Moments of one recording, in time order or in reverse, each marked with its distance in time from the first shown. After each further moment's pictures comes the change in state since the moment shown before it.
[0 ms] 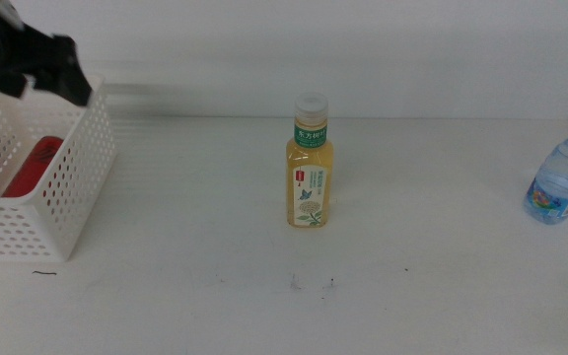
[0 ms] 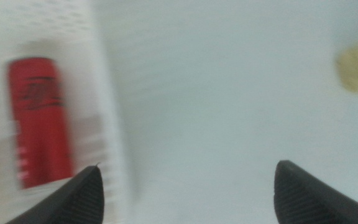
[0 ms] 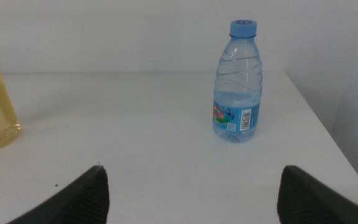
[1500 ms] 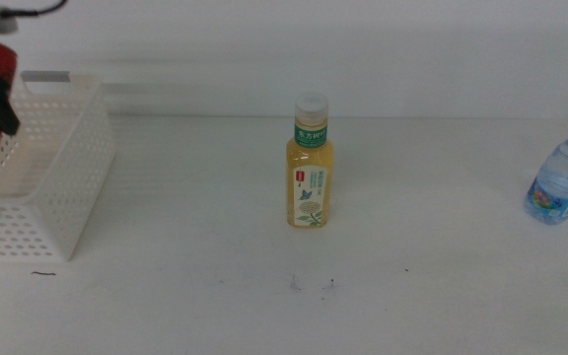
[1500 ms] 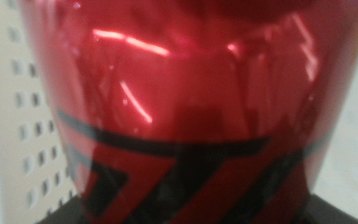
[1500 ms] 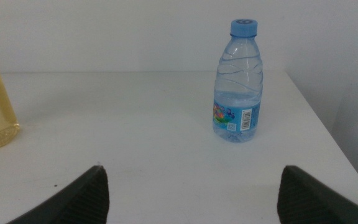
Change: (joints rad) left arm 0.268 0.423 -0.280 -0.001 0.039 0.135; right arm 0.000 0.000 0.000 0.000 0.000 0.000
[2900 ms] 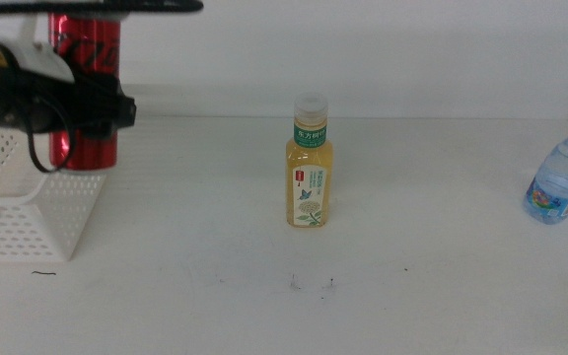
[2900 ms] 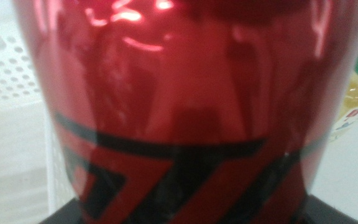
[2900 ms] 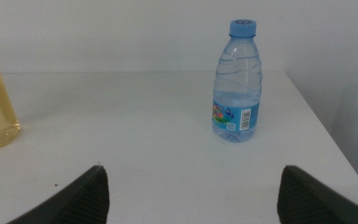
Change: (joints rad) left arm -0.556 -0.783 0.776 0.190 -0.551 -0.461; right arm 0.000 0.000 0.000 0.000 0.000 0.000
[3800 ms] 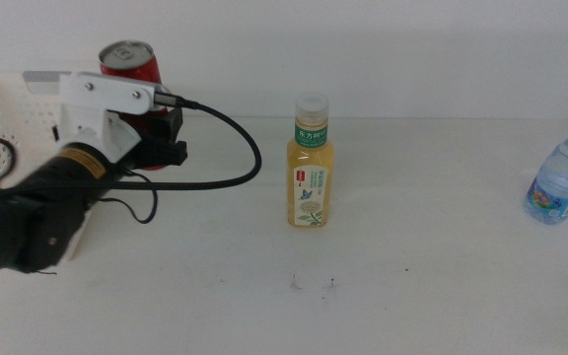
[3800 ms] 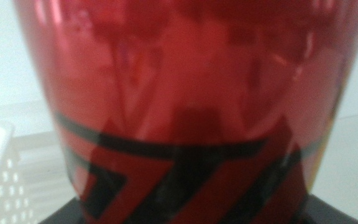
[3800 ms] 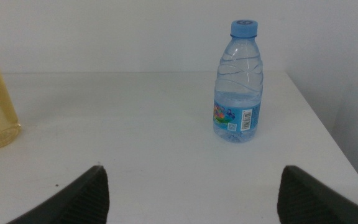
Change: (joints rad) left arm 0.005 0.387 0.406 0.118 -1.333 -0.107; right arm 0.000 0.000 0.000 0.000 0.000 0.000
